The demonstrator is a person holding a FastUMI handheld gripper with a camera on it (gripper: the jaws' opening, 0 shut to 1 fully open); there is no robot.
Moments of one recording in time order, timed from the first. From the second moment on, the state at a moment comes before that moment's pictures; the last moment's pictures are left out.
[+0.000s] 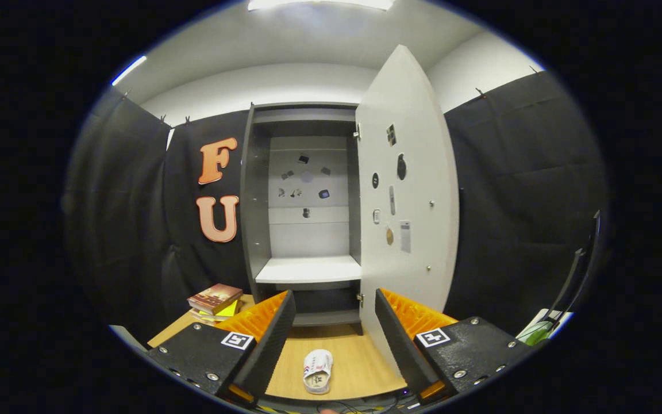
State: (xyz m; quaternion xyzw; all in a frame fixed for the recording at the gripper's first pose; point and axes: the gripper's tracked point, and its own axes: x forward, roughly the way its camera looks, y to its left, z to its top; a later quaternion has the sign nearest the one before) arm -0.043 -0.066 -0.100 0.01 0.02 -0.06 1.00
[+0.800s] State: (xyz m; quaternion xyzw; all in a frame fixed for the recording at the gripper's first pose) arm 0.021 -0.003 -0.282 0.06 0.20 -0.03 0.98
